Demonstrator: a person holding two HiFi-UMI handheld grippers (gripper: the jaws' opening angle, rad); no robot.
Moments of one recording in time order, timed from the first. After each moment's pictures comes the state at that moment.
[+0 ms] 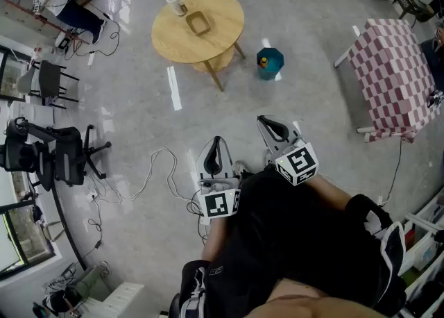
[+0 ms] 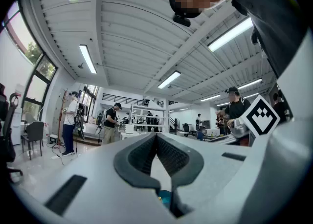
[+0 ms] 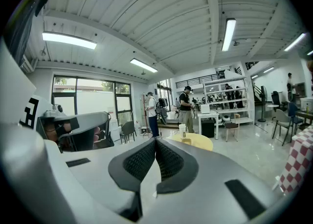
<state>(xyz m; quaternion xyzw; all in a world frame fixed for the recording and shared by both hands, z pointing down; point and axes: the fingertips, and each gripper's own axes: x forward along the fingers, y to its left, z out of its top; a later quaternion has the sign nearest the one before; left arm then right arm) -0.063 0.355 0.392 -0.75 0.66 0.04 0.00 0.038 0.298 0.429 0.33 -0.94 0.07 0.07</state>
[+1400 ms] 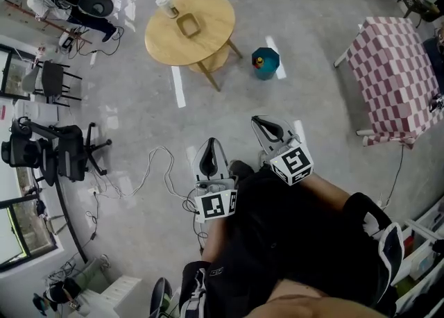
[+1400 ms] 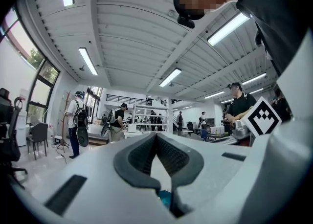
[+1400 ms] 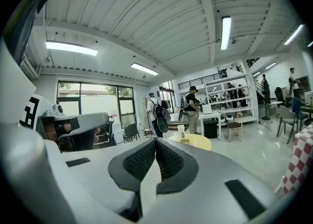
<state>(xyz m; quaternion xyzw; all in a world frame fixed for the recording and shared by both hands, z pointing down) 0.009 0.334 0.393 -0.73 0.68 0.04 0.00 0.107 0.273 0.433 0.31 -0.95 0.08 0.05</state>
